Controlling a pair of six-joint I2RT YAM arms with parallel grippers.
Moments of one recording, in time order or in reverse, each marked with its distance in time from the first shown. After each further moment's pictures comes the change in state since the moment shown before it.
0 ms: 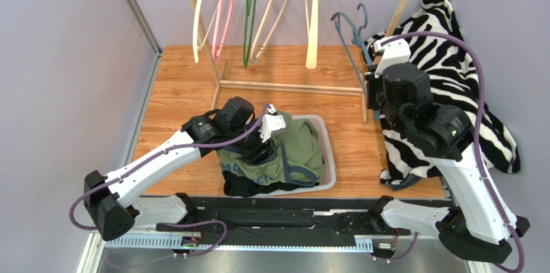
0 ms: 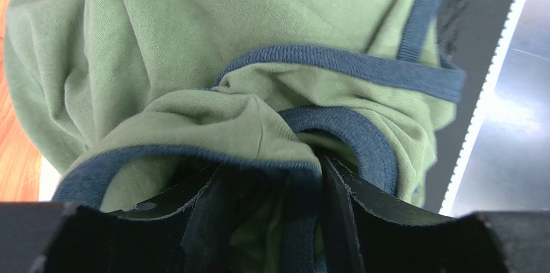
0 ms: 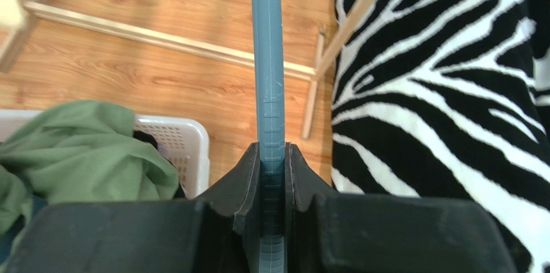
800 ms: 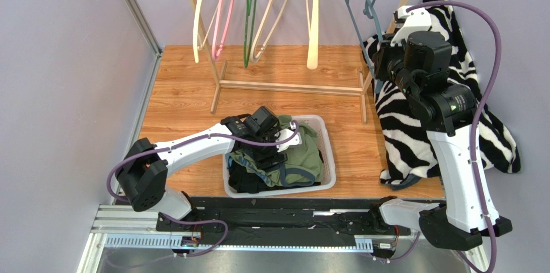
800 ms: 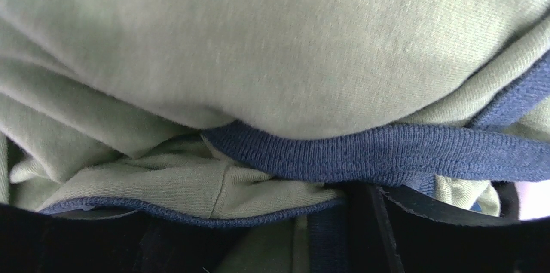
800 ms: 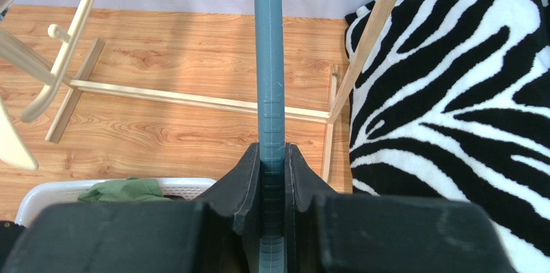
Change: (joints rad) left arm -0.042 0.309 -0.064 0.135 -0.107 0.182; right arm -0.340 0.124 0.134 0.146 -0.334 -0.016
